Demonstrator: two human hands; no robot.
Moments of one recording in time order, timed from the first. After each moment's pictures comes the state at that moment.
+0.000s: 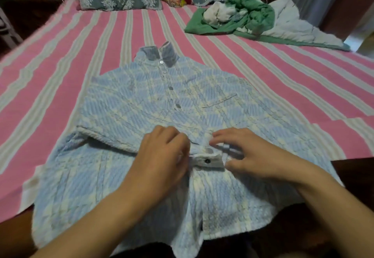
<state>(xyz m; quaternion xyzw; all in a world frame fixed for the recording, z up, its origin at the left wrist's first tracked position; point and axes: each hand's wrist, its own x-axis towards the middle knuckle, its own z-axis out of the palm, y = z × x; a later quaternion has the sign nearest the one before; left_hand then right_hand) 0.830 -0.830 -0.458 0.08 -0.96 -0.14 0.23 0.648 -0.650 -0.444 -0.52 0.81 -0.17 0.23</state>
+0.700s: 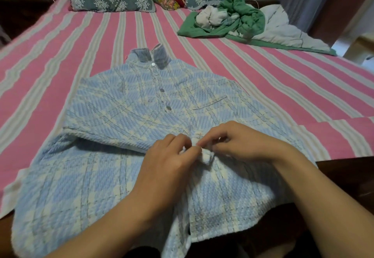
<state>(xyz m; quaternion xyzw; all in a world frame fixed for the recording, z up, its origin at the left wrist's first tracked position) 0.812 -0.799 -0.474 0.05 -0.96 -0.07 0.27 0.631 -0.670 -0.428 -0.51 0.76 -0.26 0.31</state>
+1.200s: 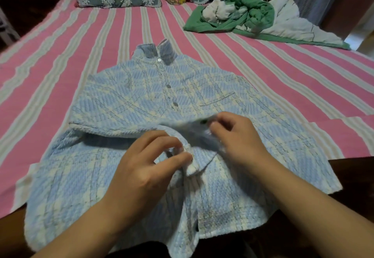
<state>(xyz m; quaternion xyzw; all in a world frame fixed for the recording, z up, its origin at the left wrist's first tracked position) 0.853 -0.829 -0.467 -0.03 -0.92 -0.09 0.37 0.675 -0.687 -0.445 -0.34 0.77 -0.51 0.16</state>
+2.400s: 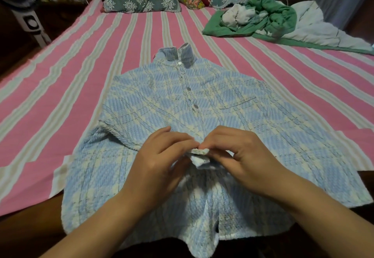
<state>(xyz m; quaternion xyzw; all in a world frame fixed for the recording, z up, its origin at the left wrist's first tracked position) 0.865 -0.847 -0.467 0.01 -0.91 -0.18 0.37 0.709 -0.692 -0.431 -0.62 0.68 -0.38 0.05</state>
